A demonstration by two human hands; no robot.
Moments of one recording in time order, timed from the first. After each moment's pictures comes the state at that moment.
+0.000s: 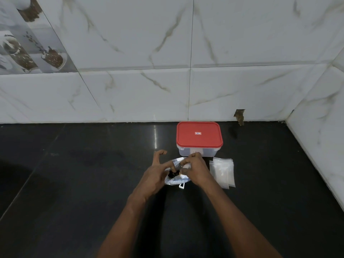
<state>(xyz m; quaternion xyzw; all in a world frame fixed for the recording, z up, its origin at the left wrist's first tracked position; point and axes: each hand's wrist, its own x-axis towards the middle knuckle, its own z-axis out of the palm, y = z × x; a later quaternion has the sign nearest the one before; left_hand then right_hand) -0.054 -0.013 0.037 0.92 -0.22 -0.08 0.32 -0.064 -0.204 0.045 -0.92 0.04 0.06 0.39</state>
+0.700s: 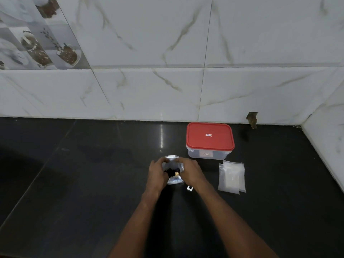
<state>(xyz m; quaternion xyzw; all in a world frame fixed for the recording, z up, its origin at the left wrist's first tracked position) -0.039 -0.012 0.012 0.92 0.05 -0.05 0.39 -0.044 -0.158 0.029 -0.92 0.01 0.09 0.38</state>
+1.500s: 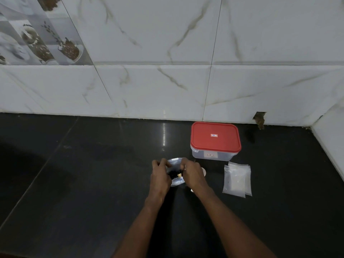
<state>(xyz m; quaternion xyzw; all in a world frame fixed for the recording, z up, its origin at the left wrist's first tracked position) -0.047 -0.014 0.006 0.92 0.06 -0.04 0.39 -0.036 -0.149 0.007 -0.94 0.02 0.07 0.33</state>
